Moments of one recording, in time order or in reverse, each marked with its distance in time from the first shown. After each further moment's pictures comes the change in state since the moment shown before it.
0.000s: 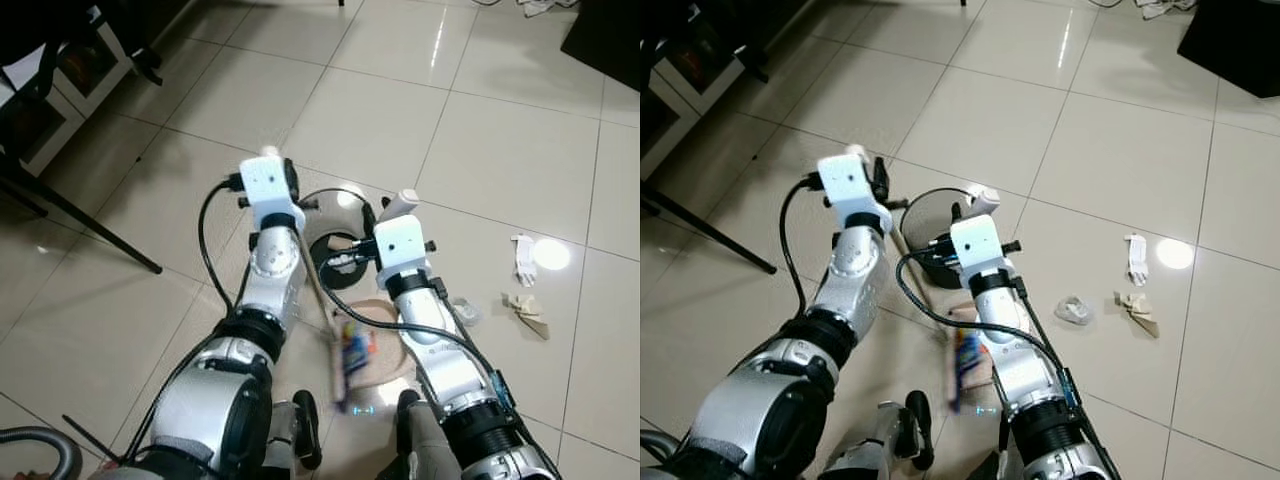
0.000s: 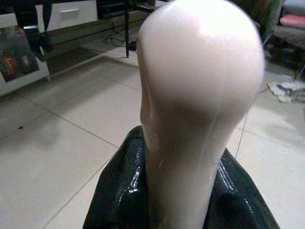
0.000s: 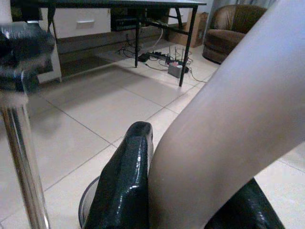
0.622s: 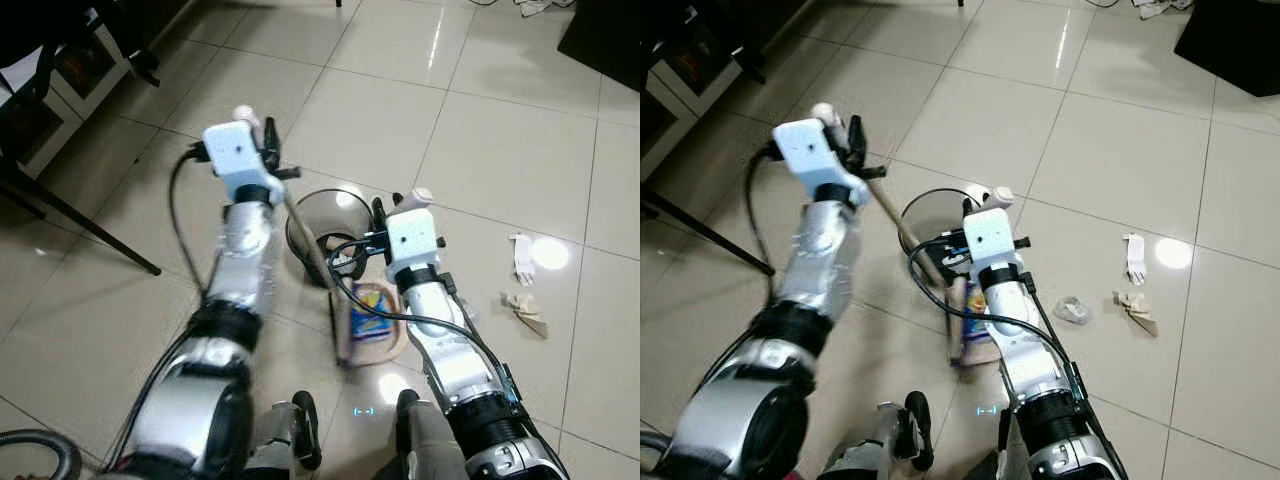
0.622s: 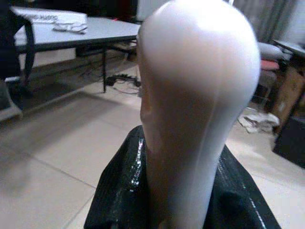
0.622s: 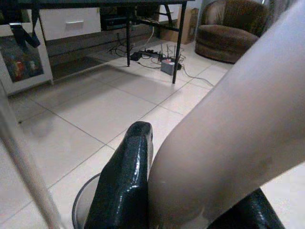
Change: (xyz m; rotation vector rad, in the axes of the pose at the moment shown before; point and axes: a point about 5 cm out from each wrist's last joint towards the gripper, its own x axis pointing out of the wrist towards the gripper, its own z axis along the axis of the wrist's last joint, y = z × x) left arm 0.008 0.028 0.040 0.007 -0.153 -0.136; right arm 0.004 -0.014 -0.005 0.040 0.015 -0.034
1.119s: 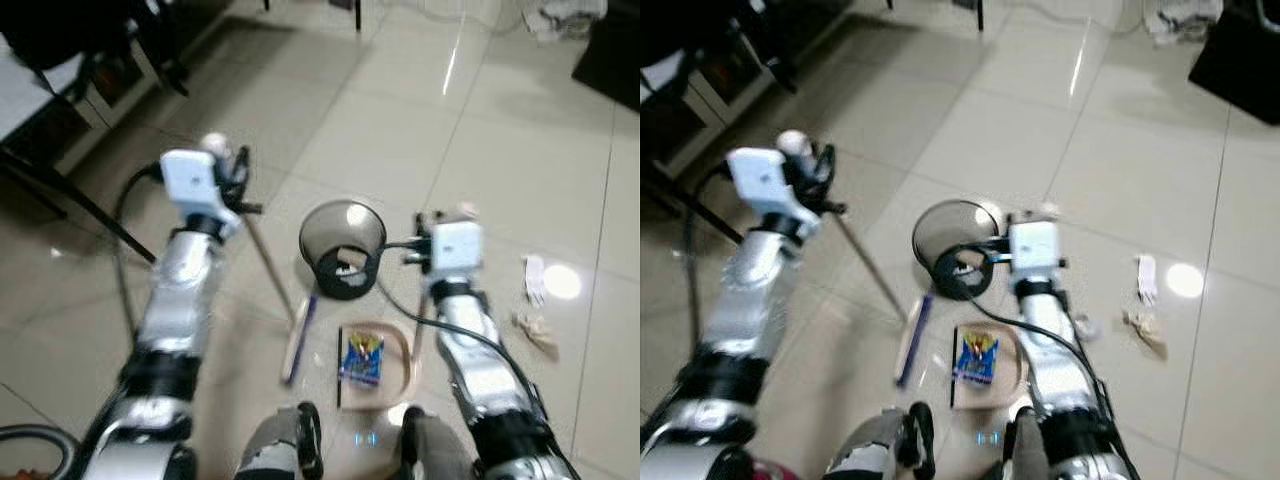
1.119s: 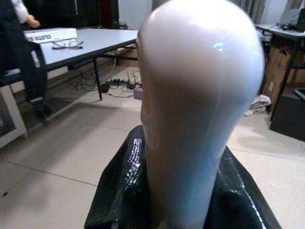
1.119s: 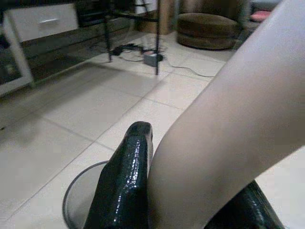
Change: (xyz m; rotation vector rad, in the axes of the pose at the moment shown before) left arm -0.036 0.055 0.007 0.098 0.078 -0.123; right arm -0.019 -0.039 -0.024 0.074 0.097 -0.152
